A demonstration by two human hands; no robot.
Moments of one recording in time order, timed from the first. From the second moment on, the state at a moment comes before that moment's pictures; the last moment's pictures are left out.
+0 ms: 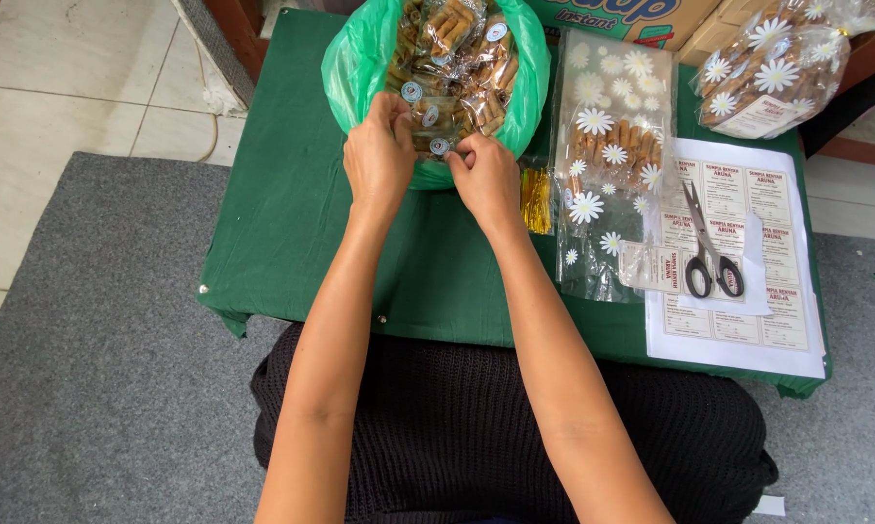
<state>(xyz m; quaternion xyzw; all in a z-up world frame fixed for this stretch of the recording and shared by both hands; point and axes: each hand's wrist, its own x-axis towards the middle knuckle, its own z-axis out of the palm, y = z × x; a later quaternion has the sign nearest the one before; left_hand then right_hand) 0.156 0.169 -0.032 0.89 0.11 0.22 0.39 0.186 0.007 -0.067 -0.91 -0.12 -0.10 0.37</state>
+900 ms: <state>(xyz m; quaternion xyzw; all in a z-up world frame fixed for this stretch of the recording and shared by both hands) 0.180 0.147 -0.065 0.91 -0.01 0.35 0.21 0.175 -0.009 -0.014 -0.81 0.01 -0.16 0.56</state>
